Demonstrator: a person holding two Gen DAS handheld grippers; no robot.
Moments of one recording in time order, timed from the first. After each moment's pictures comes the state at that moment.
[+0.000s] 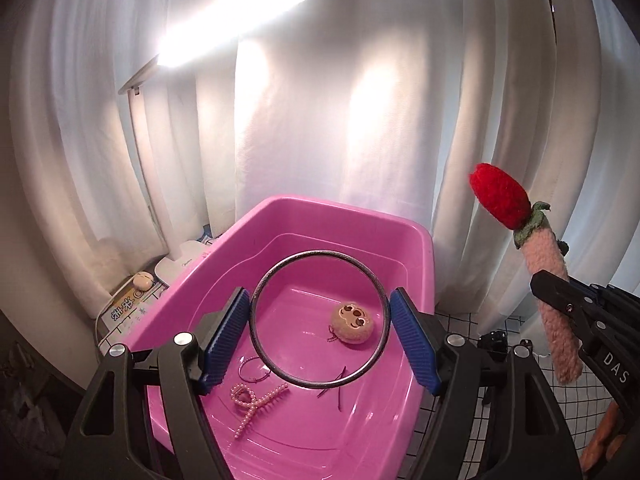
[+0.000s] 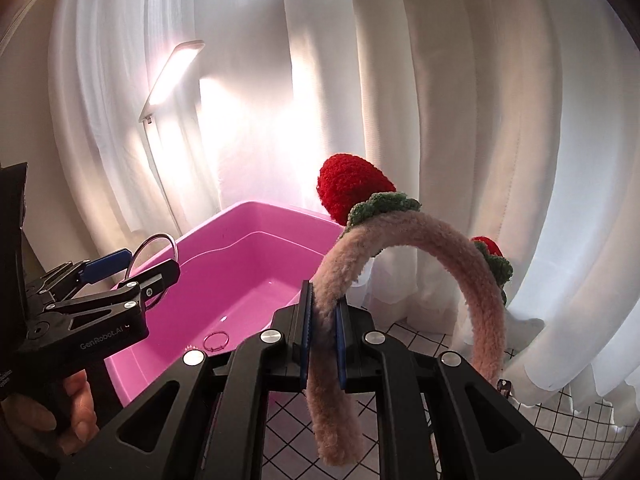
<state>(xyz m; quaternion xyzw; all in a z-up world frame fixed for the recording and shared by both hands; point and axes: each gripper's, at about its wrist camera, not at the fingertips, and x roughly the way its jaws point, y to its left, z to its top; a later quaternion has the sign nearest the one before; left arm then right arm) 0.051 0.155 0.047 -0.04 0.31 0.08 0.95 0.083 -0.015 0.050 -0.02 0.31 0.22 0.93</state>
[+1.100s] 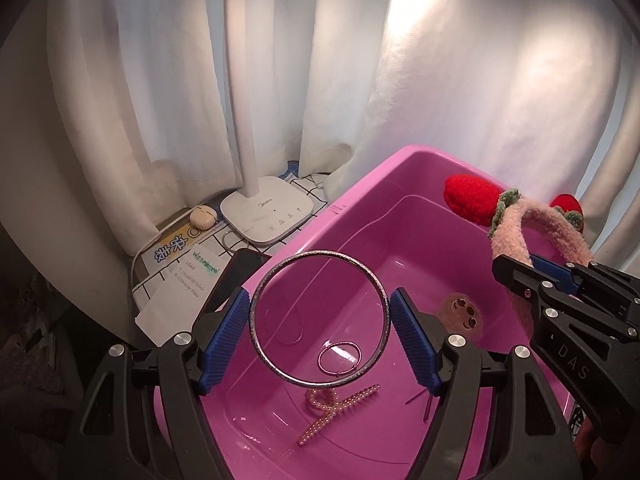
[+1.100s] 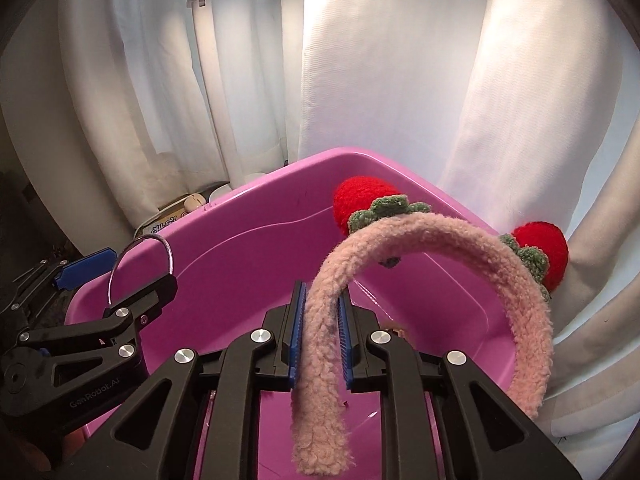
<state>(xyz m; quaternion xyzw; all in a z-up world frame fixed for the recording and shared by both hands) 0.092 0.262 -0.011 -0.12 0.40 0.20 0.89 0.192 0.149 0.001 -0.14 0.40 0.30 0.86</state>
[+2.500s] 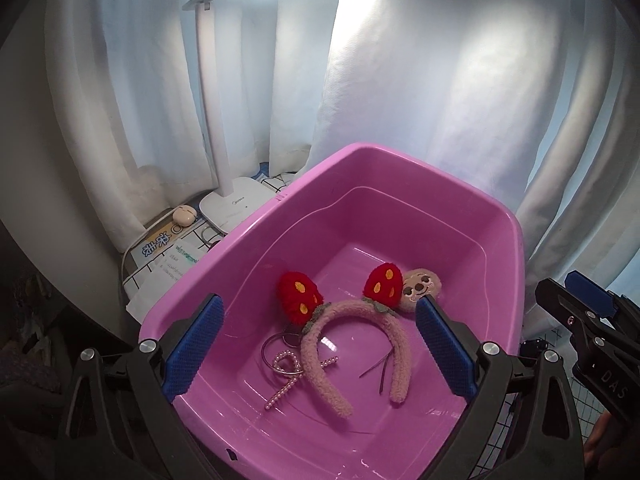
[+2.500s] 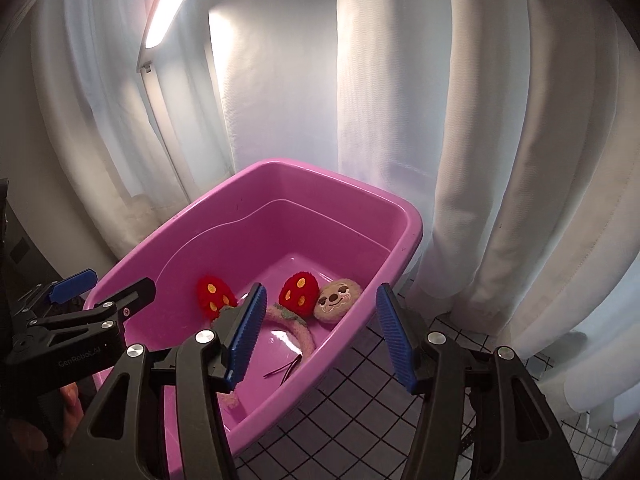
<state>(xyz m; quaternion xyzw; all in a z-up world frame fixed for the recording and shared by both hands) 0.067 0.207 0.012 -0.11 0.39 0.16 0.90 0.133 0.027 0.023 -0.04 0.38 0.22 0.90</state>
